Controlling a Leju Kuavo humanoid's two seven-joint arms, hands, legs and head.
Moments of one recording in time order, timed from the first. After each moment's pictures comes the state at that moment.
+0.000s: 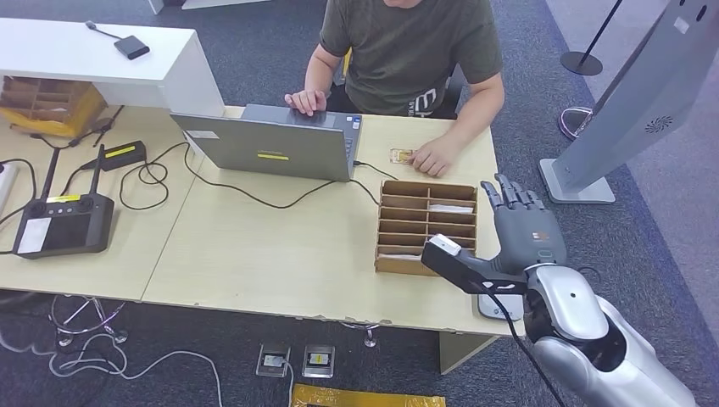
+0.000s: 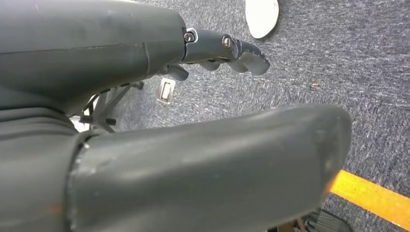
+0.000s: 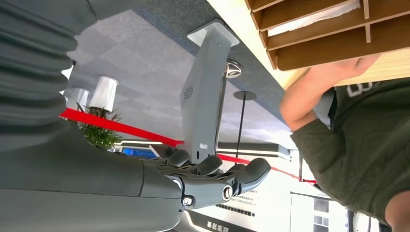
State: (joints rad) left arm -0.14 -0.15 1.27 -0.11 -1.09 0.27 -0.11; right arm -0.55 -0.49 0.76 -1.70 0.90 0.18 0.68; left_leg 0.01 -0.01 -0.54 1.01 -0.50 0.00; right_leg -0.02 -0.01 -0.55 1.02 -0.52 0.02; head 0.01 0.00
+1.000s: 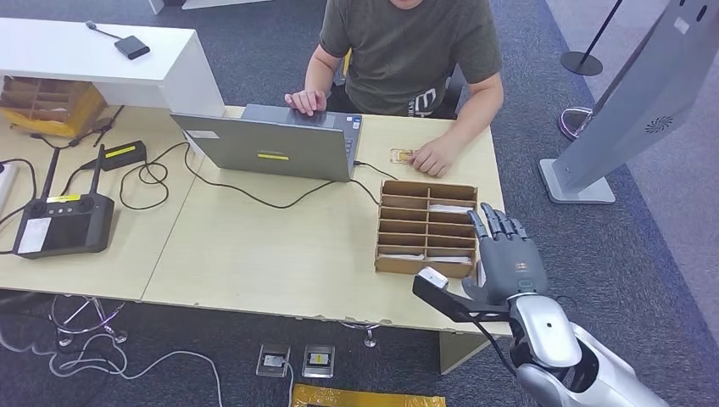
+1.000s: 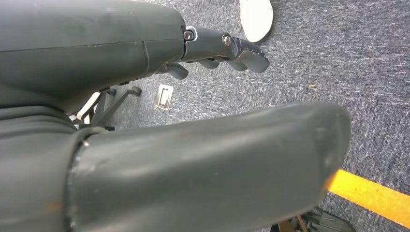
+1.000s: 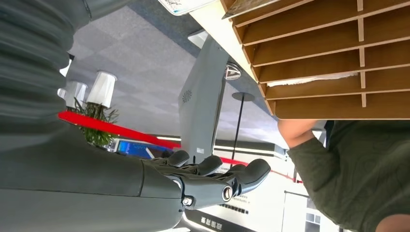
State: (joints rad) left arm -0.15 -0.15 1.27 -0.11 -1.13 0.28 -0.11; right arm -0.51 -0.50 0.91 -1.59 0.98 0.00 0.68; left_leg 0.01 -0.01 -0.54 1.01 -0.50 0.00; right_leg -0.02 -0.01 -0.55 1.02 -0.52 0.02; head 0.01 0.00
